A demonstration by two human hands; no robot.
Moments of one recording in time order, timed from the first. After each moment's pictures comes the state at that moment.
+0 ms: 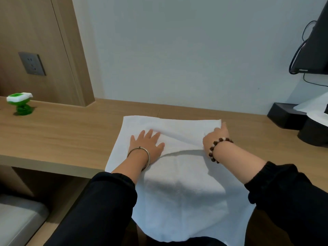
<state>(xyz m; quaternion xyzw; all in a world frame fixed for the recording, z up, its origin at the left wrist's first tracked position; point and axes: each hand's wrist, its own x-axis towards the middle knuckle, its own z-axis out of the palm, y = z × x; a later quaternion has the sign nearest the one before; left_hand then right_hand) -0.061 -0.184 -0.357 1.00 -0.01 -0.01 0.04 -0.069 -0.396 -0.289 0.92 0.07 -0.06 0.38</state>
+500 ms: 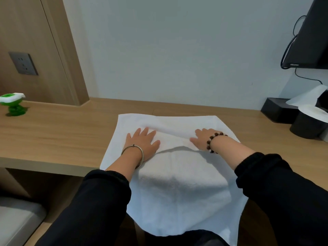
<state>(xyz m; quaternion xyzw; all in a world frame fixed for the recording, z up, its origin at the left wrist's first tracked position) -0.063 -0.183 -0.357 1.00 -0.03 0.00 0.05 -0.046 -0.419 -0.308 0.99 0.03 -0.12 0.04</state>
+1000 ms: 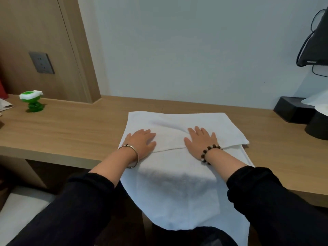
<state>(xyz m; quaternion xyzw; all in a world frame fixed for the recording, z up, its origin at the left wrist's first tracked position) -0.082 -0.147 -0.351 0.99 -0.06 0.01 0.09 -0.049 -0.384 -0.358 0.99 0.10 -0.02 -0.04</state>
